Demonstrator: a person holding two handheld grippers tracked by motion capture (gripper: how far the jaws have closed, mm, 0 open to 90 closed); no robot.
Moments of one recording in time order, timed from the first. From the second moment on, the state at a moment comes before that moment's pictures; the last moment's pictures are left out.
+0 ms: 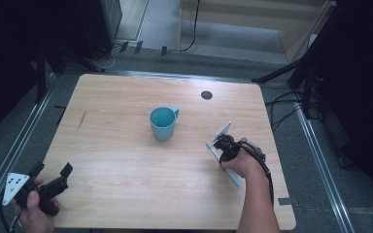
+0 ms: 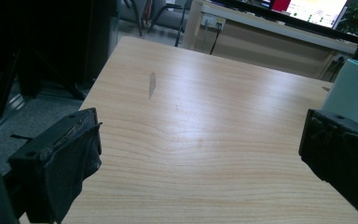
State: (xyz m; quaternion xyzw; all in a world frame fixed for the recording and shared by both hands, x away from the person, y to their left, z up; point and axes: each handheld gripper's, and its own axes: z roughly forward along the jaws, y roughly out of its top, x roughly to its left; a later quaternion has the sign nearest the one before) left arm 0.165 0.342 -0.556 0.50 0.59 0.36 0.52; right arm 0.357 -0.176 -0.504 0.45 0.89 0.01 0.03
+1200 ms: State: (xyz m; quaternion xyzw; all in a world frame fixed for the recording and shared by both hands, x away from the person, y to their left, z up) left arm 0.165 0.342 -0.556 0.50 0.59 0.36 0.52; right arm 0.362 -0.202 -0.452 0.61 0.72 0.26 0.20
